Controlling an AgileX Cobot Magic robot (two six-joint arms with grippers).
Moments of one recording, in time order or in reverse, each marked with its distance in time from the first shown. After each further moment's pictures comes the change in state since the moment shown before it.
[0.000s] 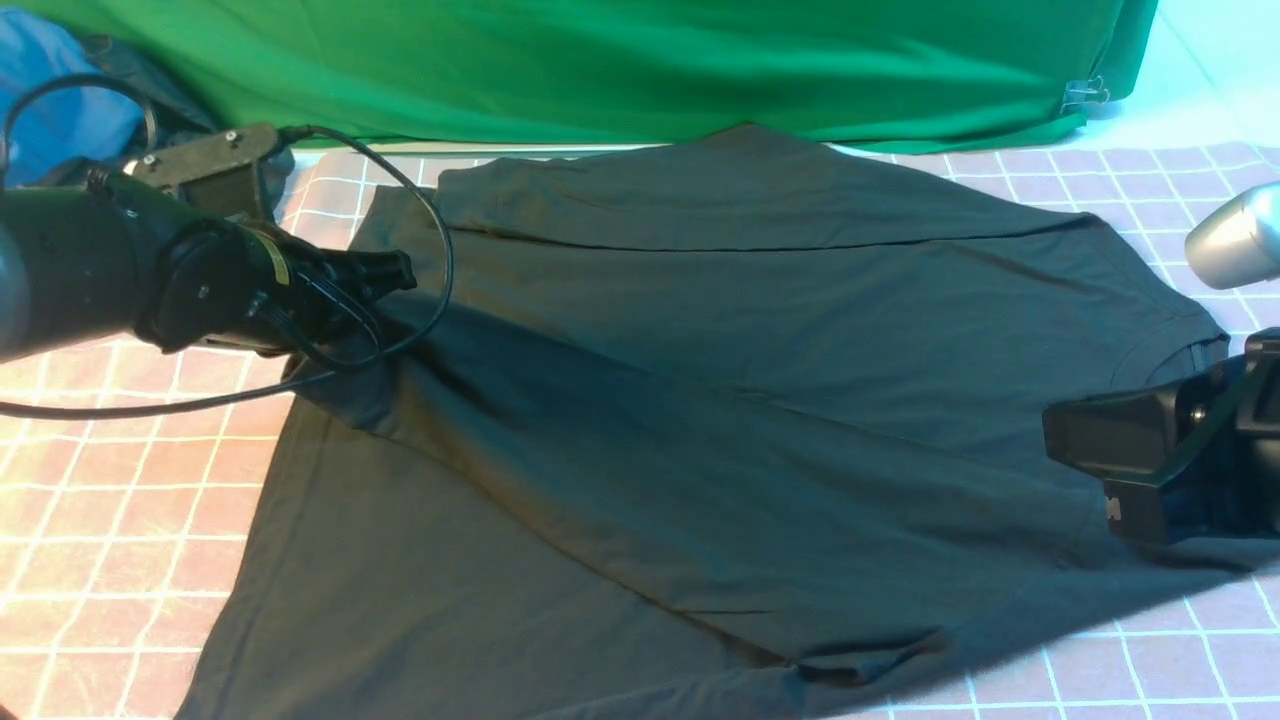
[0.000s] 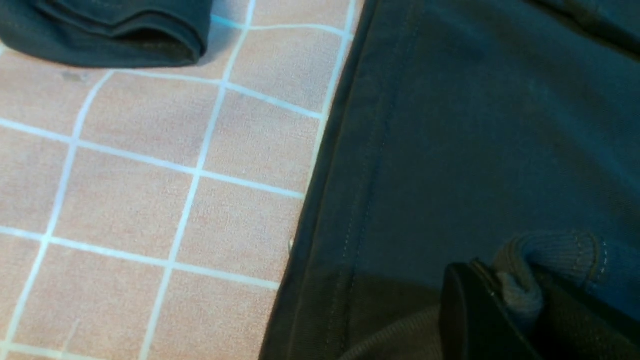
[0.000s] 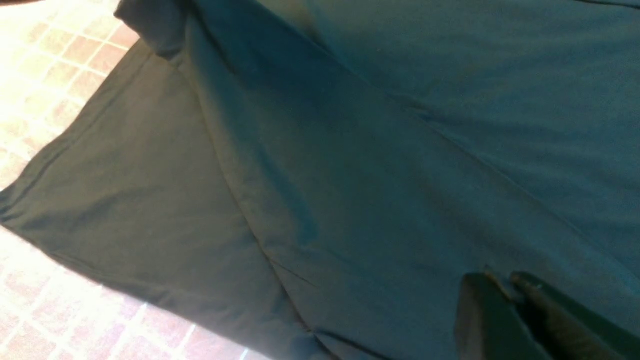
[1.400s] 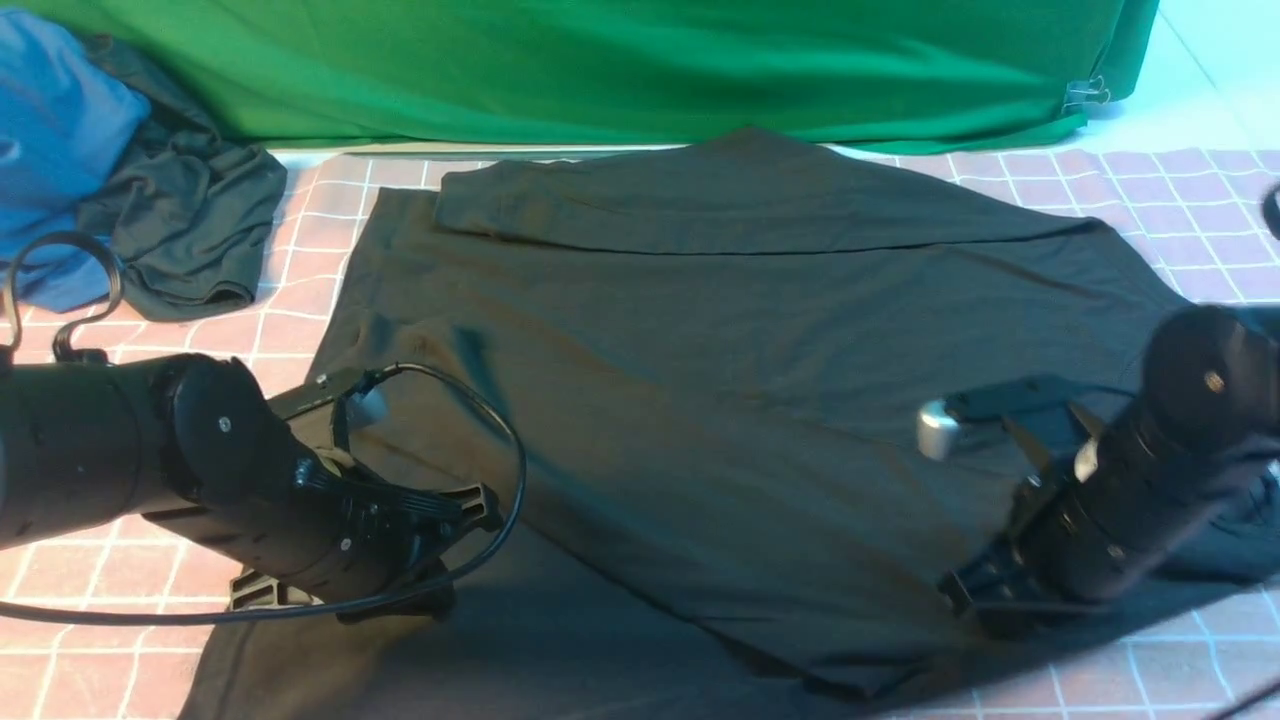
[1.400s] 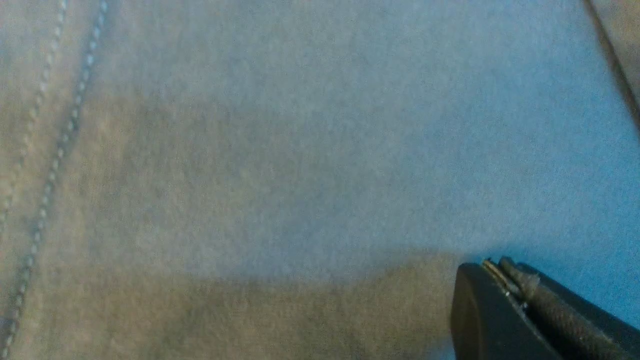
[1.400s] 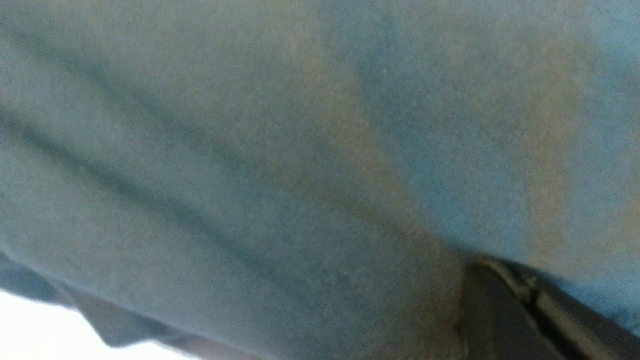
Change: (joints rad) right arm -0.109 0.729 -0.060 -0.066 0.129 -0.041; left arm -0.149 -0.142 0.310 -0.749 0.229 0.476
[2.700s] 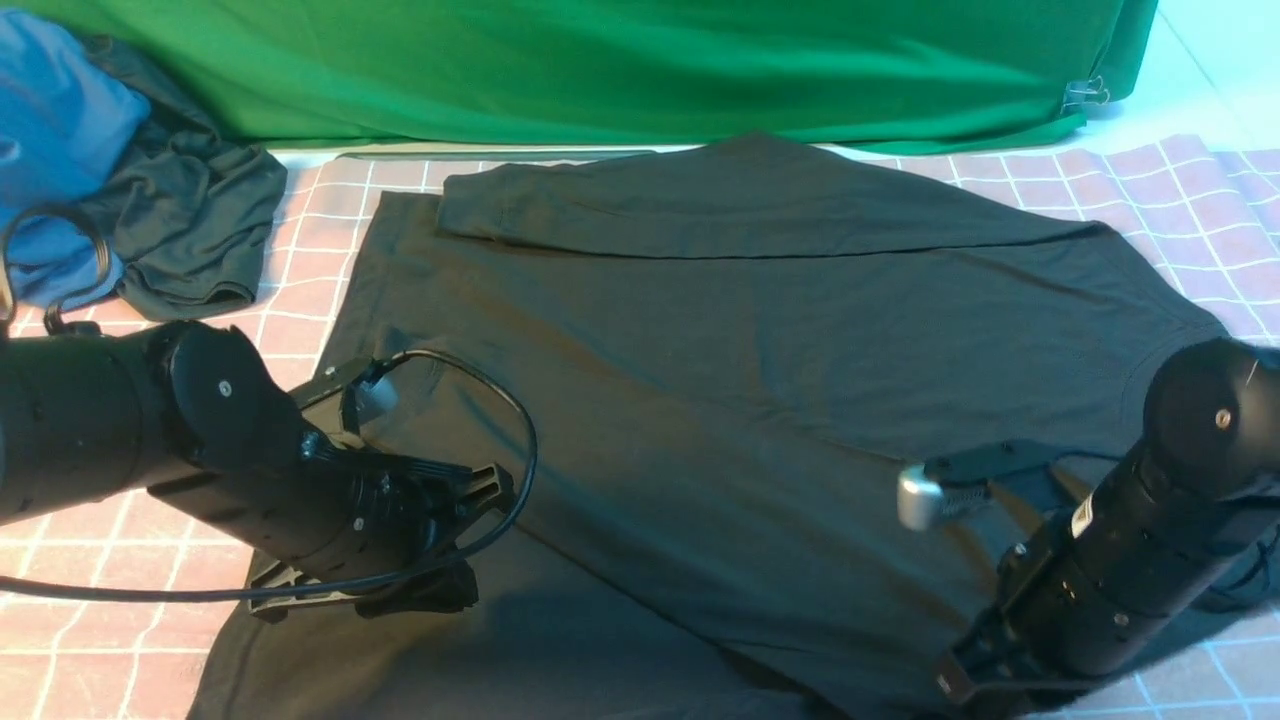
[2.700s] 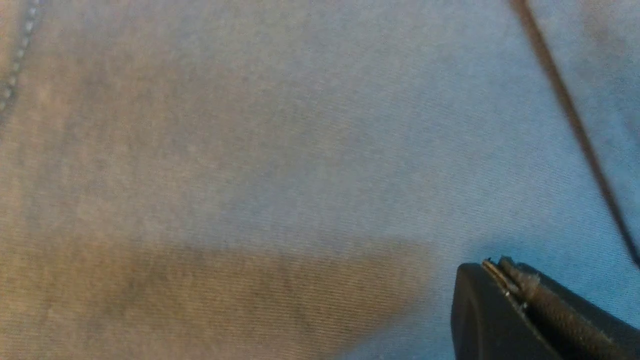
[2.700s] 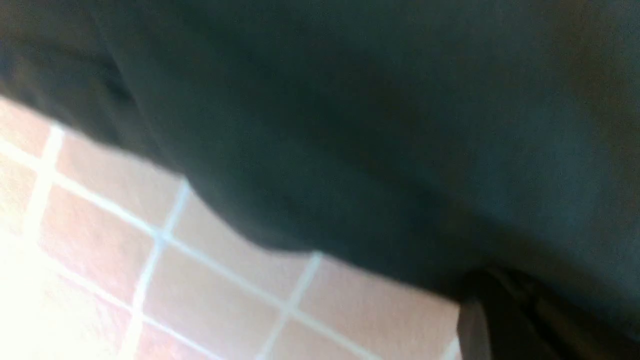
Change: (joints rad) right arm 0.064 -0.043 0.037 0.137 0.105 -0.108; left arm 0.000 -0.003 -0.042 -0.080 0.092 0.000
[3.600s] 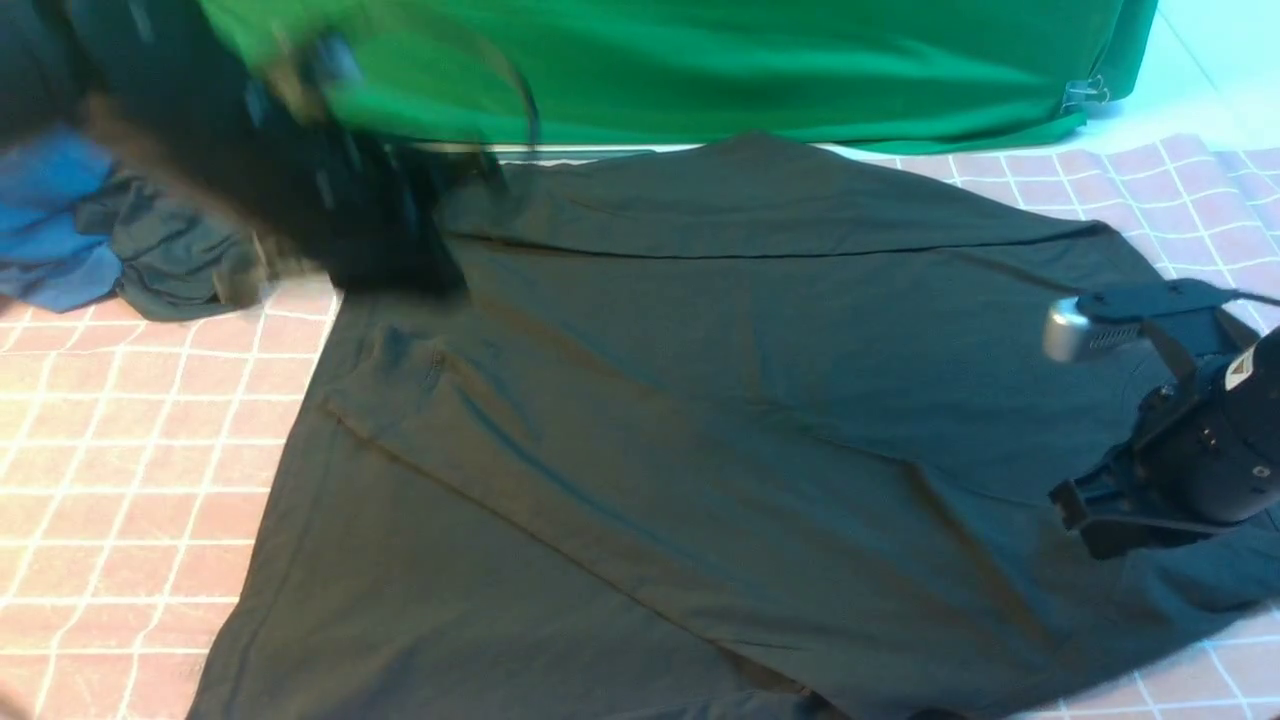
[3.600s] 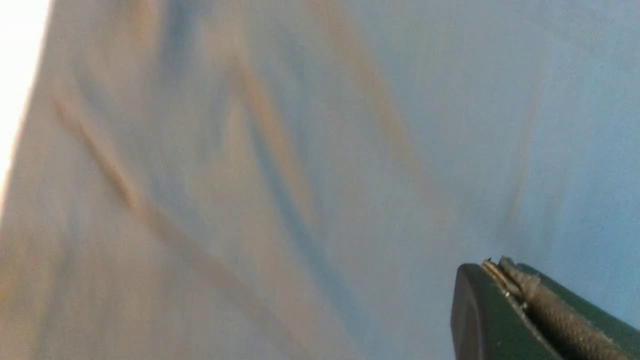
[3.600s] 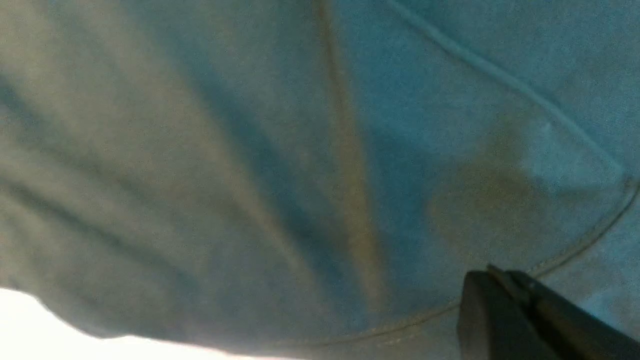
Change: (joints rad) right arm -0.218 -0.161 -0.129 -0.165 0.042 0.071; left arm 0.115 0.081 -0.694 0.217 0.322 -0.201
